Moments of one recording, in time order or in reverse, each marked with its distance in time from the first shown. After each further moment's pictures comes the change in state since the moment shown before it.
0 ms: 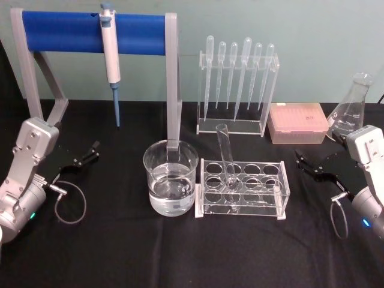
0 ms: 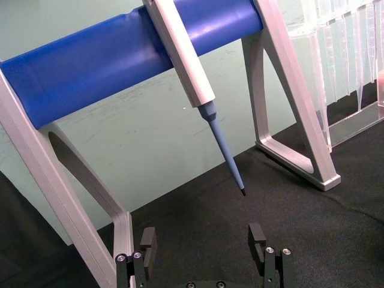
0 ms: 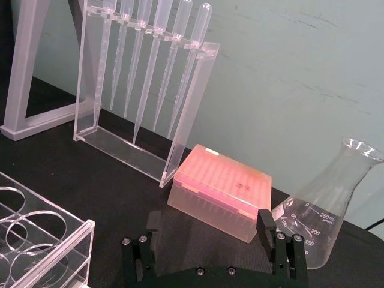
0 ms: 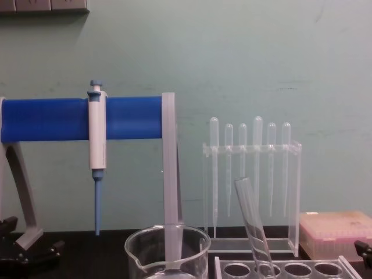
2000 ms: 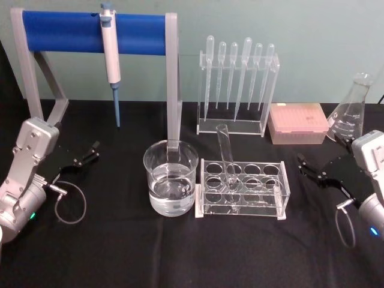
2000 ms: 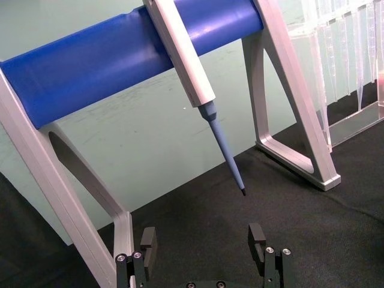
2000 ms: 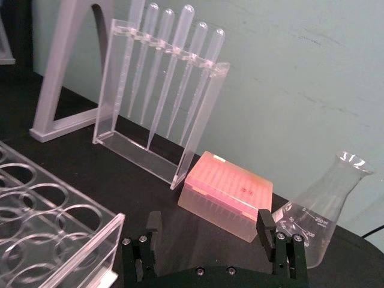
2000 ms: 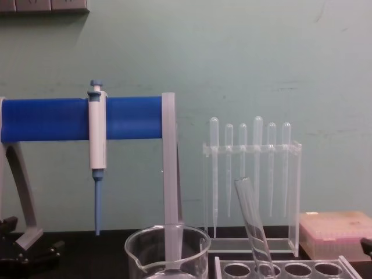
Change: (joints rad) left arm 0.000 0.000 0.000 0.000 0.000 0.000 0.000; right arm -0.100 0.048 0.050 -0.146 -0.022 0.034 -0.002
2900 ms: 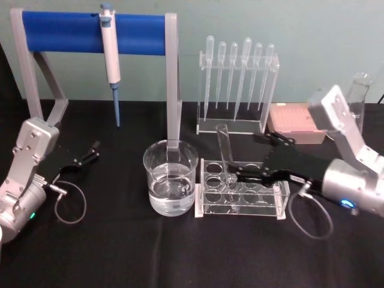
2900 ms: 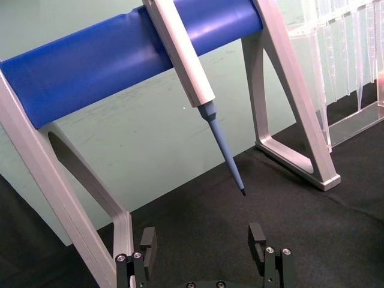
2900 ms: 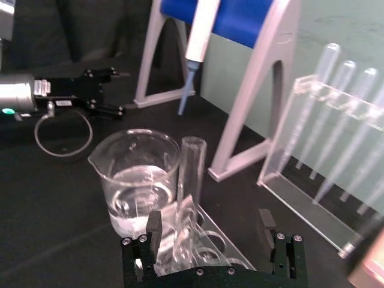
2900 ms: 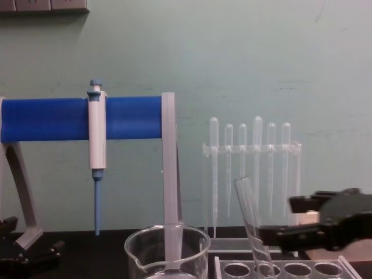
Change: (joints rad) left arm 0.000 0.000 0.000 0.000 0.000 0.000 0.000; right arm 0.192 -0.005 -0.061 -0.119 0.197 0.317 0.517
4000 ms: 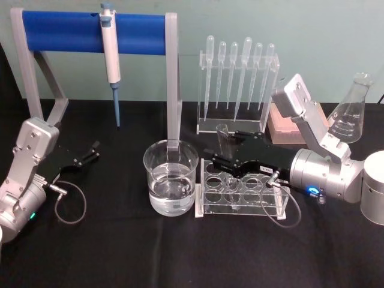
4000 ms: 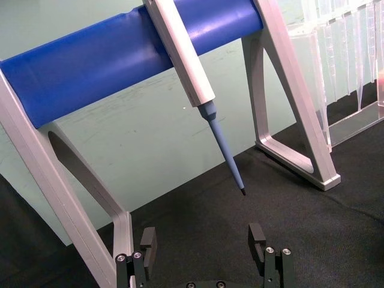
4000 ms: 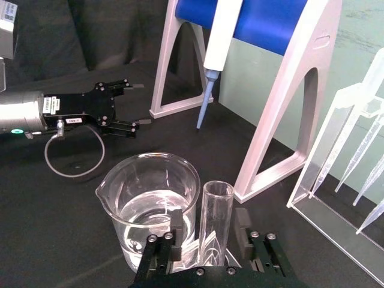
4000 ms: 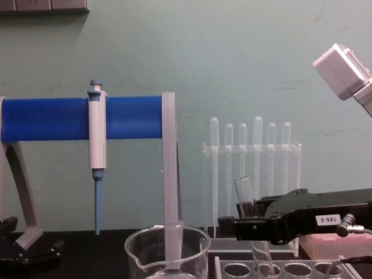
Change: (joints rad) left arm 0.000 0.000 0.000 0.000 0.000 0.000 0.000; right arm 0.115 -0.118 -0.075 0.112 -0.012 0.042 0.032
